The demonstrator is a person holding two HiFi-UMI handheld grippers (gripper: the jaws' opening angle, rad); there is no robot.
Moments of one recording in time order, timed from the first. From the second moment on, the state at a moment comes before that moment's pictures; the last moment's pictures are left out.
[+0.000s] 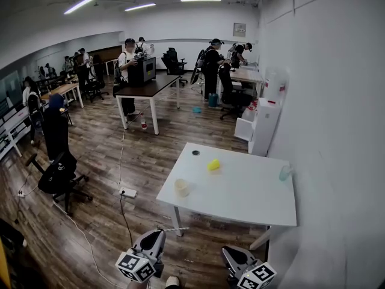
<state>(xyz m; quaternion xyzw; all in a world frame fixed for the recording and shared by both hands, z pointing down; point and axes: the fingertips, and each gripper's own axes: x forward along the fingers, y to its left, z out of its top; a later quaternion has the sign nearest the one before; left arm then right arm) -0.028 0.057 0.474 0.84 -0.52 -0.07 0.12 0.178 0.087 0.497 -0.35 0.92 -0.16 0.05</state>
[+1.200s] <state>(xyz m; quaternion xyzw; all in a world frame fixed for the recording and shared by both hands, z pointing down) -0.098 -0.108 0.499 0.85 -0.51 -0.07 0.14 0.090 -0.063 0.513 -0.35 0.92 -0.16 0.02</state>
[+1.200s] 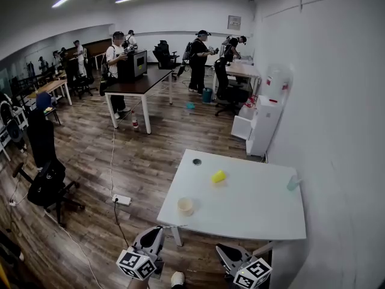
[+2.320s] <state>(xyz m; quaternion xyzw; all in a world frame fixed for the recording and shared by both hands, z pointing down) -0.155 -0.239 0.553 0.87 -0.45 -0.04 0.18 0.013 -0.180 0.540 -0.42 0.89 -0.18 0.00</state>
